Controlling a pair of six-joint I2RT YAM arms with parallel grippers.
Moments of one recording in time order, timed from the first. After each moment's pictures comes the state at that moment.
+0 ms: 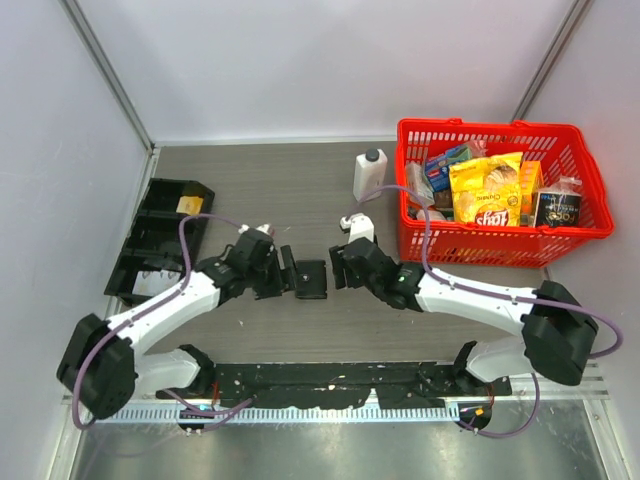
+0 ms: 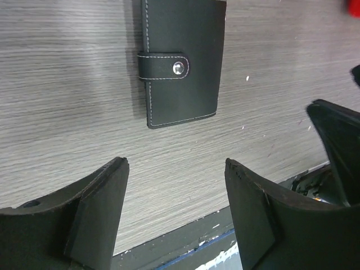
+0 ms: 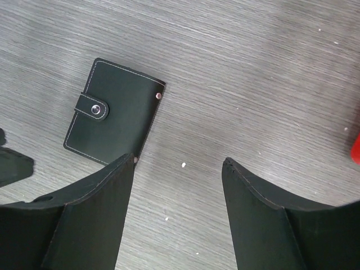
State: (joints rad) left arm -0.60 1.15 0.68 -0.40 0.11 -0.81; right arm 0.95 1.37 0.81 -0.15 0.39 0.43
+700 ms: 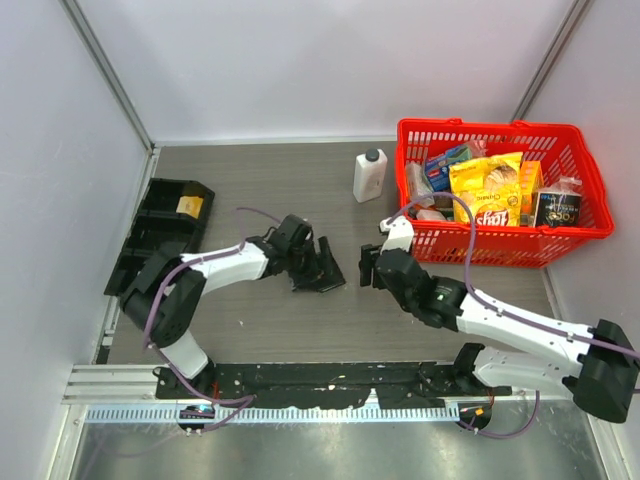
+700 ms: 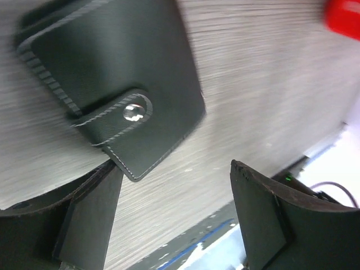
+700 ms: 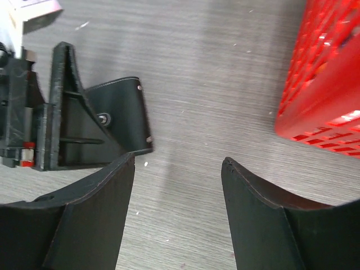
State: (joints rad) left arm -0.68 1.63 0.88 -0.23 0.25 -0.95; right arm 0.95 1.05 0.66 -0.20 0.55 0.48
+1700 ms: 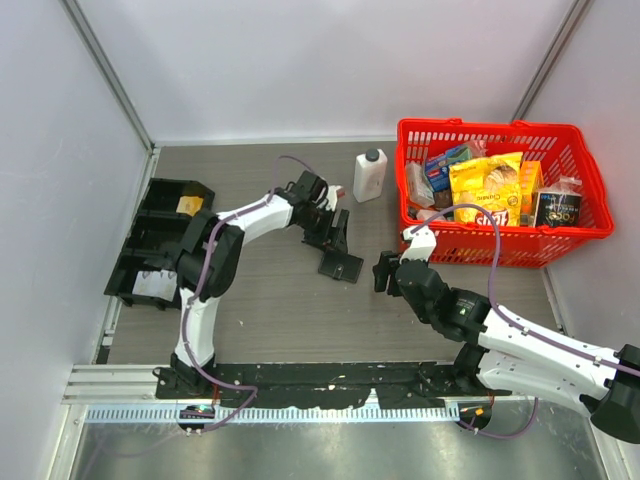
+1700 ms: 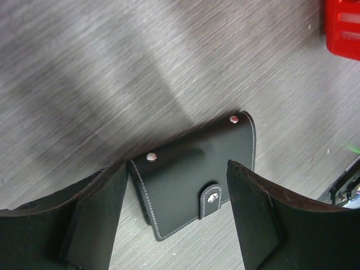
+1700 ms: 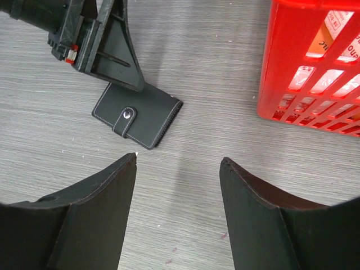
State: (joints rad) left arm -0.58 2.10 1.54 -0.50 0.43 -0.28; right arm 0.95 0.83 0.56 -0.27 0.60 0.54
